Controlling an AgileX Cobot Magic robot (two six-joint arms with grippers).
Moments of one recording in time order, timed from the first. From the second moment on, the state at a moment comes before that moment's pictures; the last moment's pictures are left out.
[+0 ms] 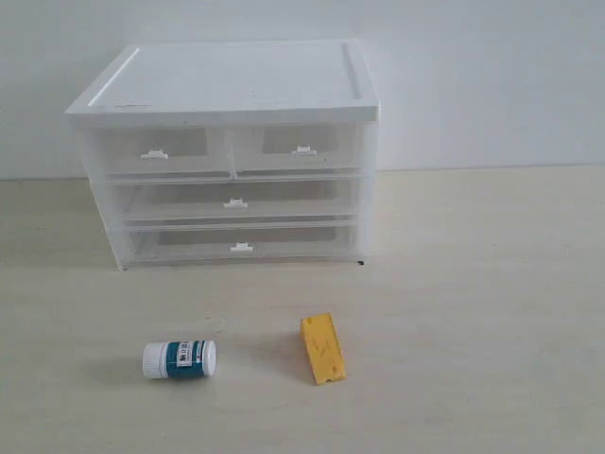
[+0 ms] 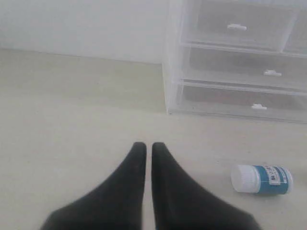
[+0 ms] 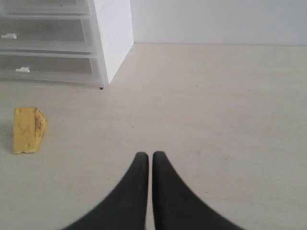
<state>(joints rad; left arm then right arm) 0.03 0.00 0.00 -0.14 0.32 0.06 0.24 0.01 0.00 0.00 0.35 0.05</state>
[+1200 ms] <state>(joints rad) 0.03 0.00 0.00 -0.50 0.22 0.02 0.24 0.01 0.00 0.00 0.35 0.05</state>
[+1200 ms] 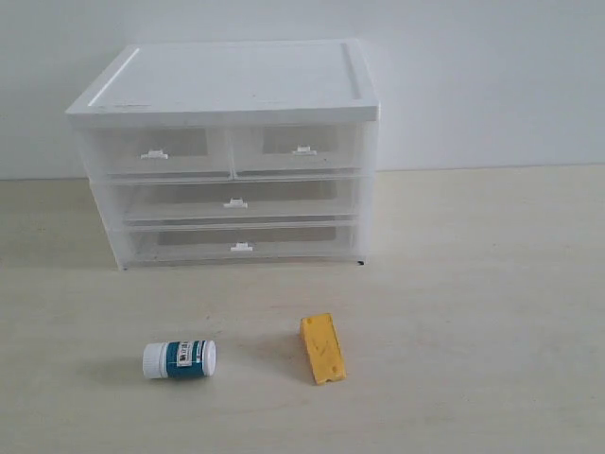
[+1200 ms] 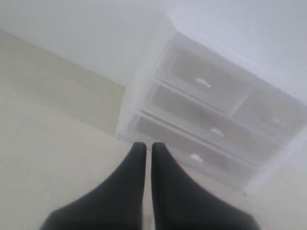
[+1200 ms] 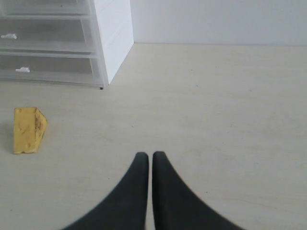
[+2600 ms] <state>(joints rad) 0.03 1.28 -0.63 -1.72 0.64 1.42 0.24 0.01 0.00 0.00 0.35 0.05</state>
